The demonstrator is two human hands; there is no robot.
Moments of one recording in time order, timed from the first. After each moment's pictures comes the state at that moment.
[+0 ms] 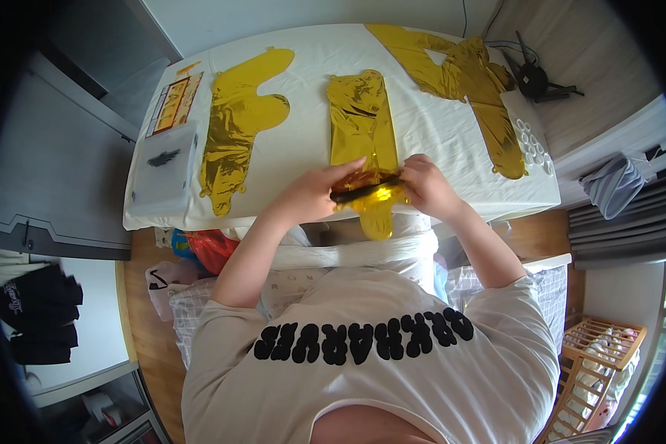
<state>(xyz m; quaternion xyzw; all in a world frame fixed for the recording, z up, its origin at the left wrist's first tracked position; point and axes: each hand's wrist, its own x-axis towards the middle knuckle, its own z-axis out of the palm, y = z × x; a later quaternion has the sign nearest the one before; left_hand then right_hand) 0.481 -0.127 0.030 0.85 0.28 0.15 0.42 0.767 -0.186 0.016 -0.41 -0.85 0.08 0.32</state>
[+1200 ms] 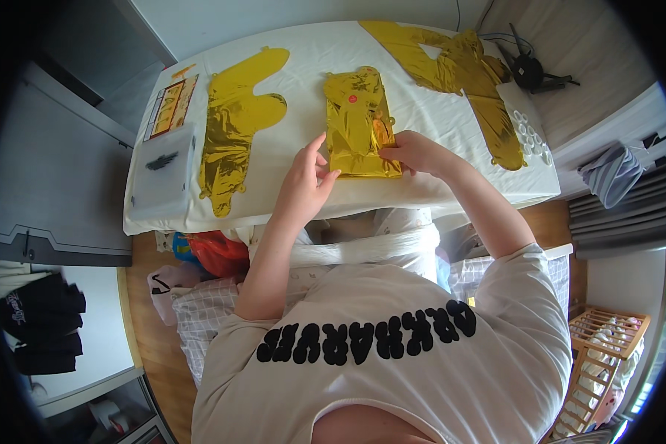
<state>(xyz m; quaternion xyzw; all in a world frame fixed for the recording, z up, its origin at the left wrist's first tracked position) 0.483 -0.137 0.003 0.77 0.42 0.36 0.31 0.753 -0.126 0.046 -0.65 -0.59 0.47 0.11</state>
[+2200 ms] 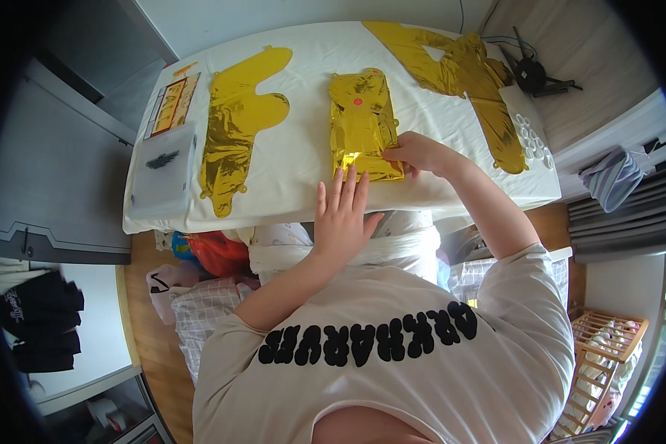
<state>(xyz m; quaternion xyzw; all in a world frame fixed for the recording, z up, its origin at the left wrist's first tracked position) 0.522 -0.207 -0.026 0.88 0.43 0.20 0.00 0.759 -0.117 0.041 -0.63 -0.56 0.52 0.11</state>
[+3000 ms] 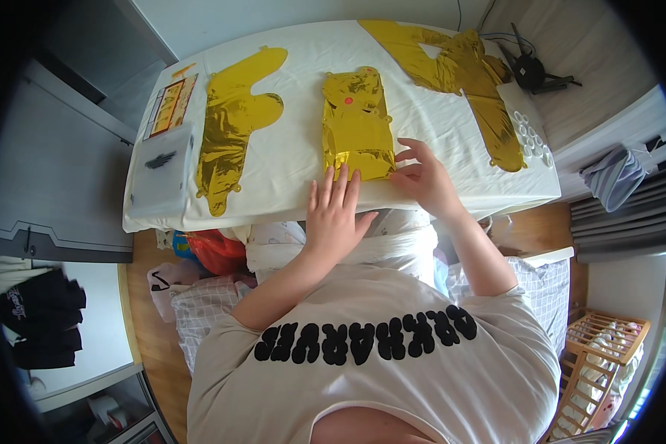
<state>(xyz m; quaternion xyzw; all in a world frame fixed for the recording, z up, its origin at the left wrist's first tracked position) 0.524 -0.207 -0.018 0.87 0.43 0.22 0.00 0.749 -0.208 0.027 -0.59 -0.54 0.41 0.44</state>
